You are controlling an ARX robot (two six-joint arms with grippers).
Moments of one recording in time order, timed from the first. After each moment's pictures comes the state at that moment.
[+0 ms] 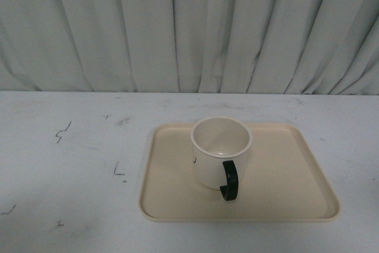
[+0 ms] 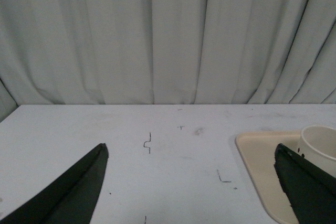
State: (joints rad) left arm 0.00 0.01 0.01 0.00 0.00 0.00; right arm 0.05 0.57 0.33 0.20 -0.04 0.10
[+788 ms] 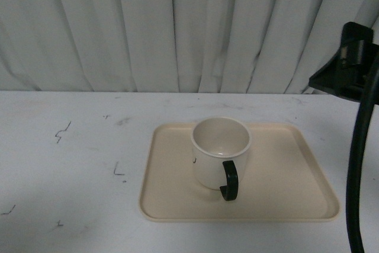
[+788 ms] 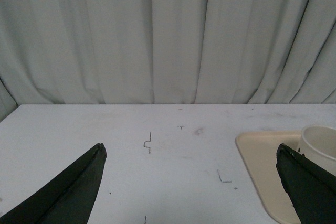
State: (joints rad) left arm 0.00 0.01 0.01 0.00 0.00 0.00; right arm 0.17 1.51 0.79 0.12 -0.14 0.28
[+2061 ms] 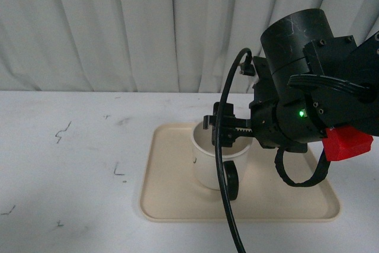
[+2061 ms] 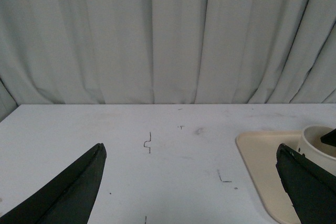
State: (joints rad) left arm 0.00 0.01 0.01 0.00 0.00 0.00; right arm 0.38 2.11 1.16 0.17 0.03 0.34
